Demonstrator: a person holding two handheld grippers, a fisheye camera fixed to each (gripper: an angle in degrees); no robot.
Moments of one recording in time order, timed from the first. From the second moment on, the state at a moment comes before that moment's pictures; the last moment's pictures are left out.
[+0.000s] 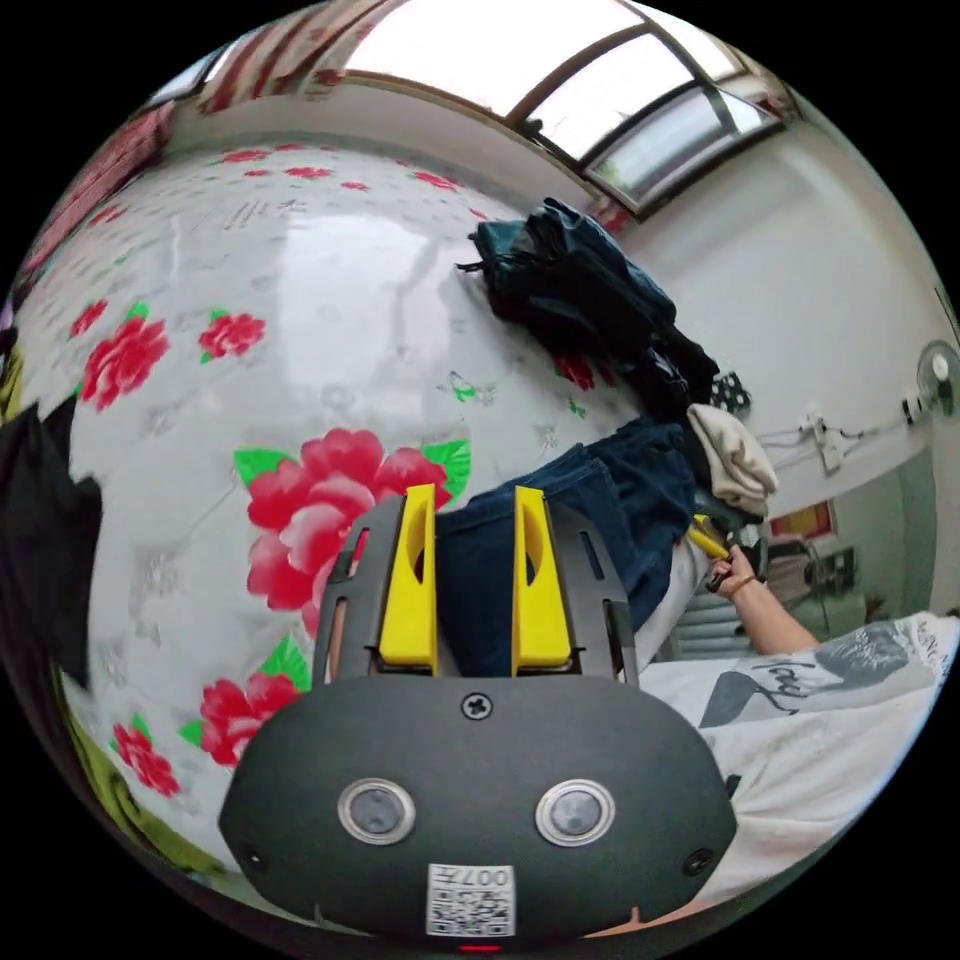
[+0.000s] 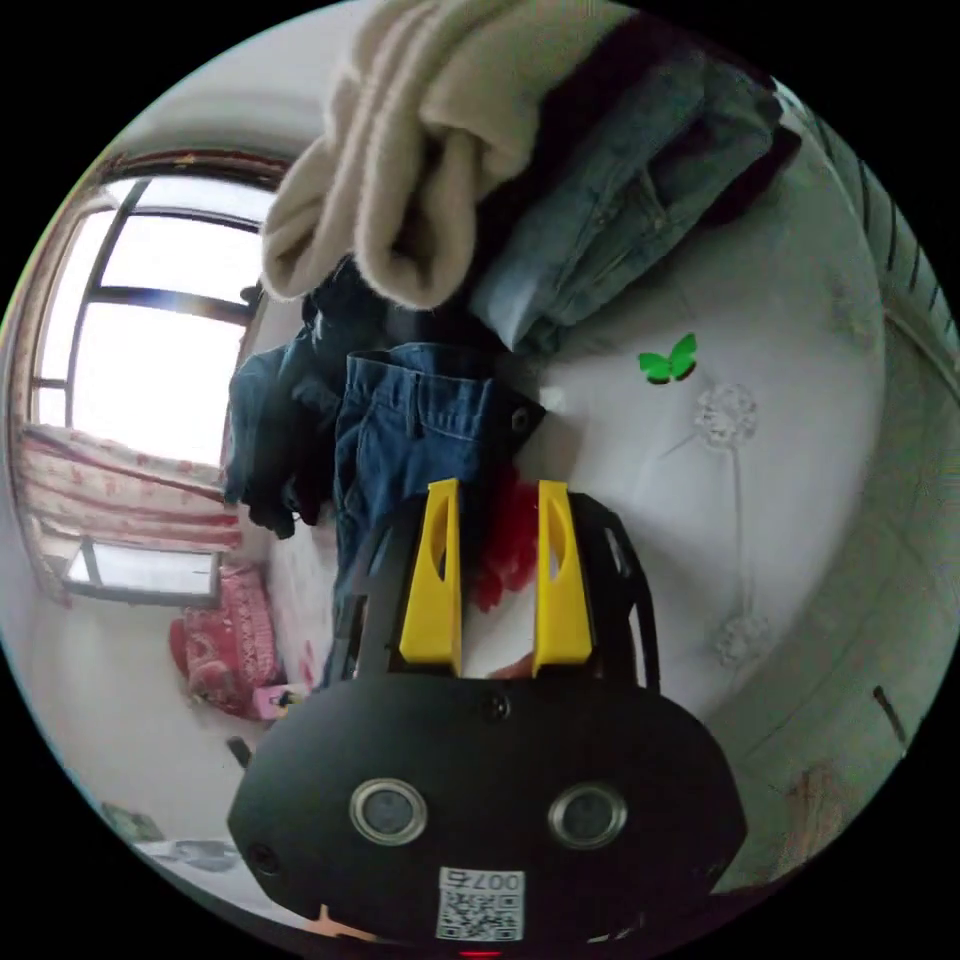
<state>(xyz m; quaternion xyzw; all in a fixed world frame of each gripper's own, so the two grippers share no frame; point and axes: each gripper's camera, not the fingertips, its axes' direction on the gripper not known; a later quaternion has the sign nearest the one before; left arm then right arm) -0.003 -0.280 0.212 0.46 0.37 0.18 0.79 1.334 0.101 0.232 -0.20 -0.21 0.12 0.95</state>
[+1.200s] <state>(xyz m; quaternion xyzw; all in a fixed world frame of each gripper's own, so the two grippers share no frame) 0.060 -0.349 0.207 0.36 0.19 0.30 0.86 1.097 0.178 0.235 -0.40 -0.30 -0.31 0.80</state>
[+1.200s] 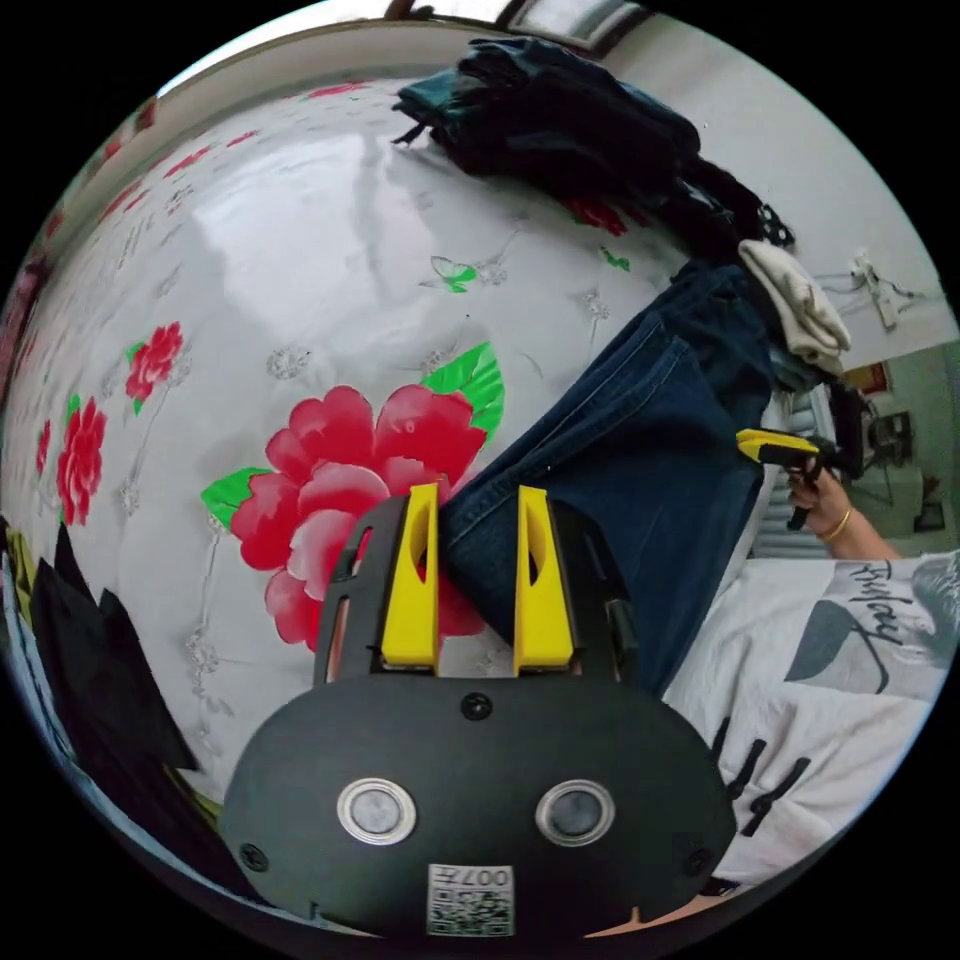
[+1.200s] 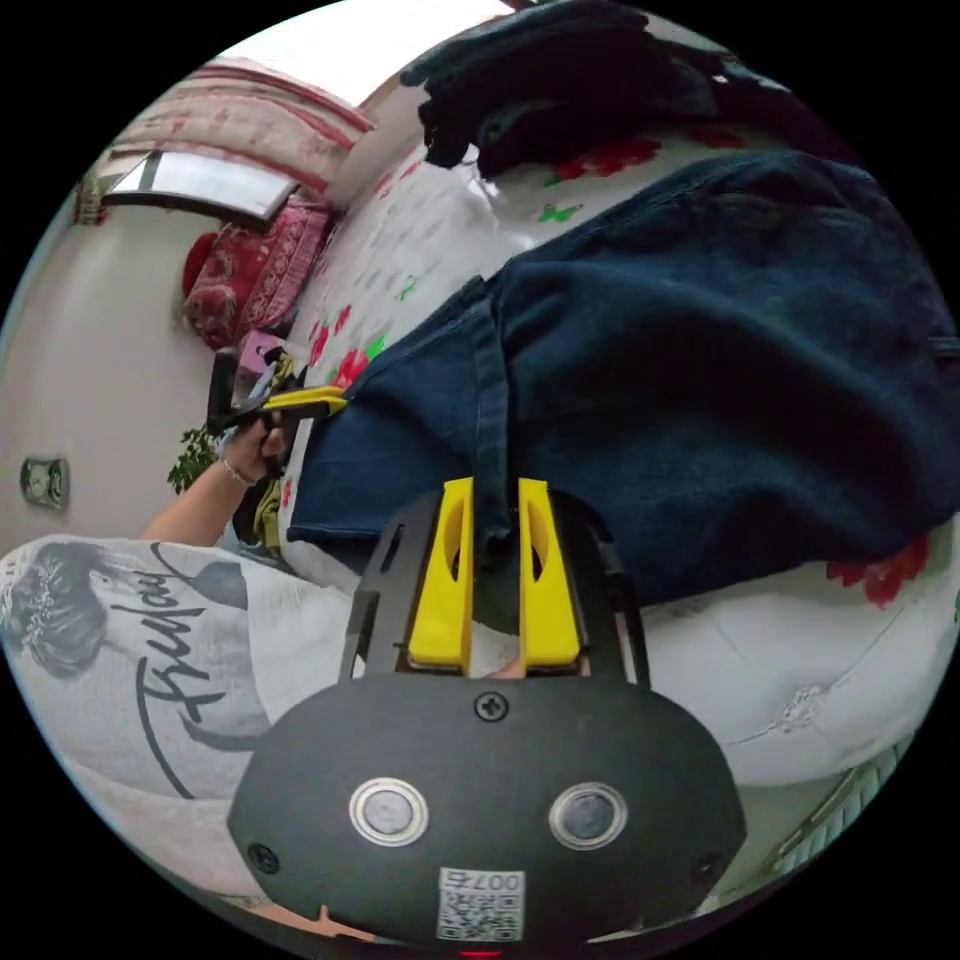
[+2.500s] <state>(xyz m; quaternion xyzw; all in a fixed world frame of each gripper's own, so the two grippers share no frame) -0.169 -0.249 0.363 0.37 0.59 0.03 0.71 0.910 0.377 0.039 -0.32 -0.35 -0.64 0.60</state>
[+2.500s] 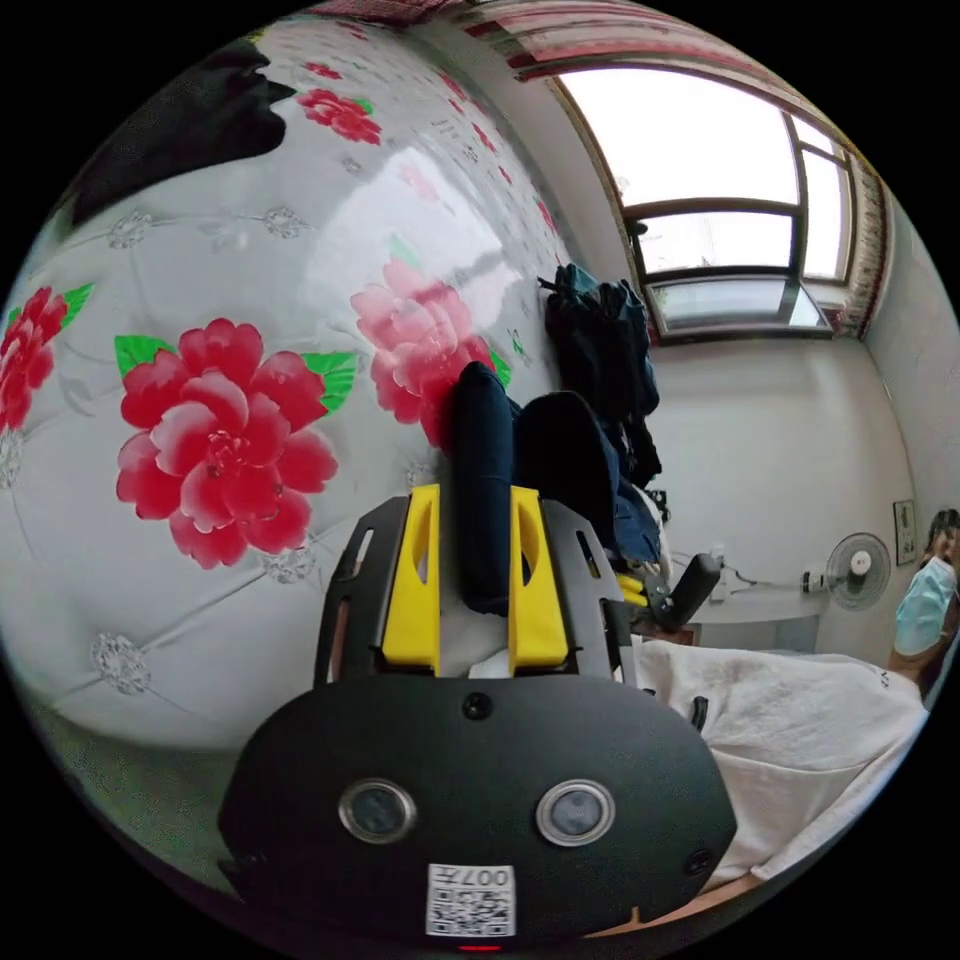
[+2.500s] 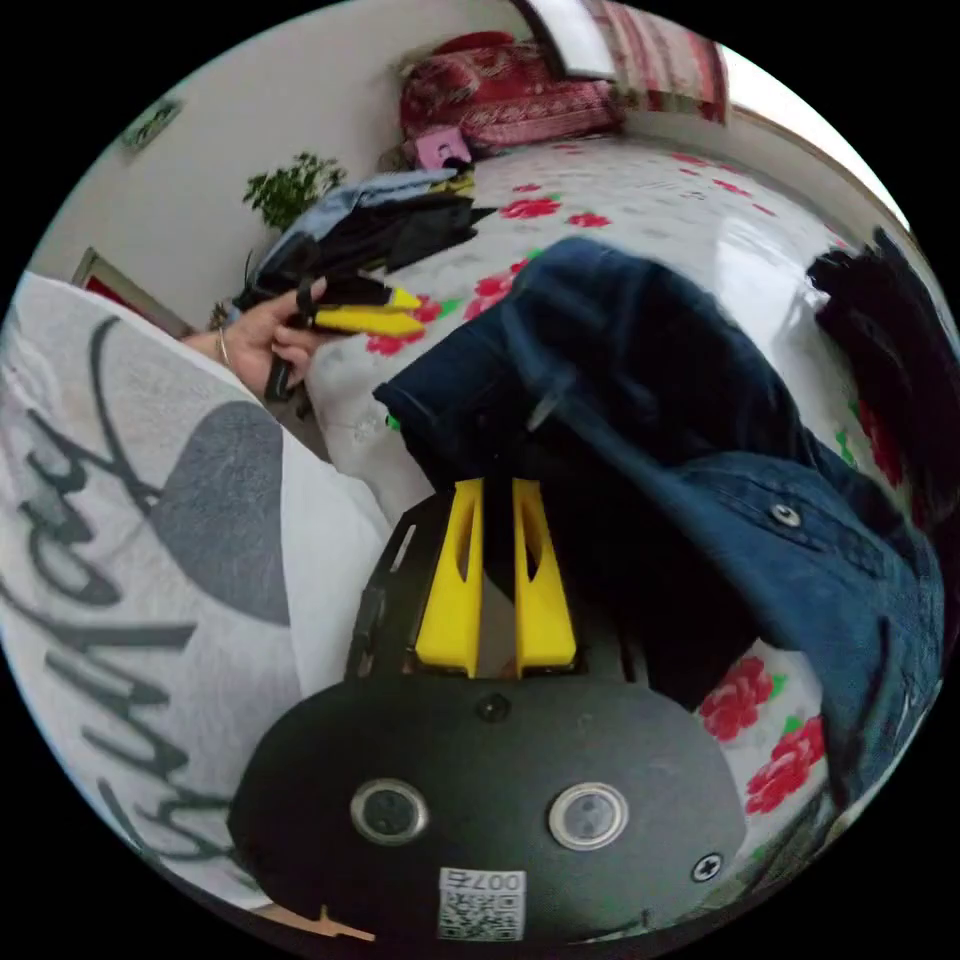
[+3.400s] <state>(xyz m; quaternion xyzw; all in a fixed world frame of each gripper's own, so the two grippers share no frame) -0.105 -0.249 0.269 0.38 0.48 0.17 0.77 0.909 0.247 -0.016 0.04 -0.05 -0.67 0.74</state>
